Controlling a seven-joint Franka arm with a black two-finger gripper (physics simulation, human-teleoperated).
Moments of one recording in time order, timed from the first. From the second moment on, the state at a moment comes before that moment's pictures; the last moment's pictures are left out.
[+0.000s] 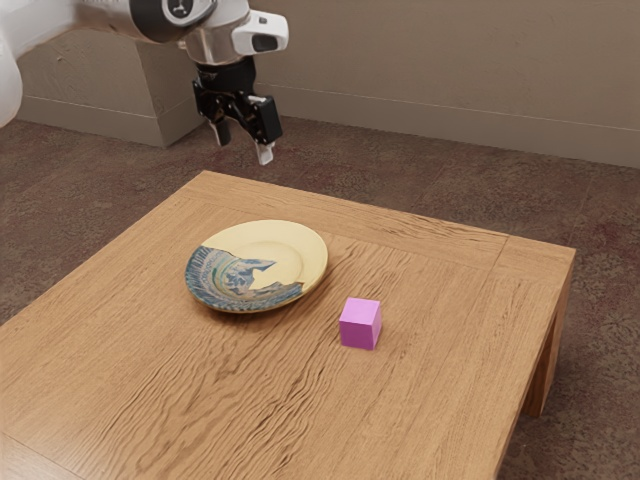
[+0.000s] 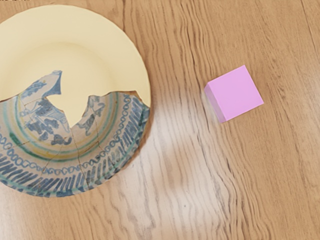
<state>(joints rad) -0.33 0.14 0.19 -1.38 0.02 1.59 0.10</state>
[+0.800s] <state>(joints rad) -0.35 0.79 0.15 -1.02 -0.20 1.77 -0.09</state>
